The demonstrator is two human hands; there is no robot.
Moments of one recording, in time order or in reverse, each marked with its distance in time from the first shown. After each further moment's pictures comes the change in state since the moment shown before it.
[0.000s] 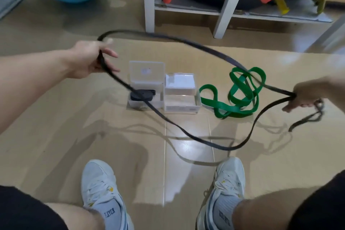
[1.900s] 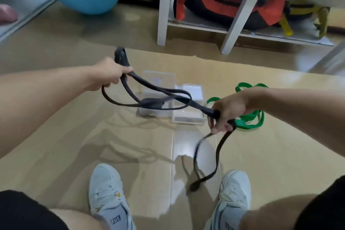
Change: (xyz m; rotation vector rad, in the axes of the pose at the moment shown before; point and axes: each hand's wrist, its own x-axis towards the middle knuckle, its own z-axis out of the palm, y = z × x) left_hand -0.031 -0.009 -0.006 0.380 0.129 0.082; right_hand -0.093 -0.214 -0.013 0.226 -0.368 -0.742
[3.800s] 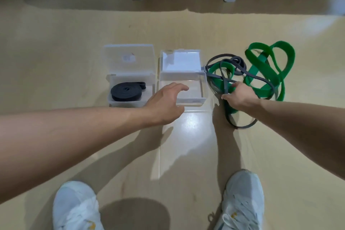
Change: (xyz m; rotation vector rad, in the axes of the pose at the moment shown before) left_hand 0.063 0.000 0.267 0.338 -0.418 0.441; right_hand 0.165 0.166 -0.030 0.354 0.840 0.423
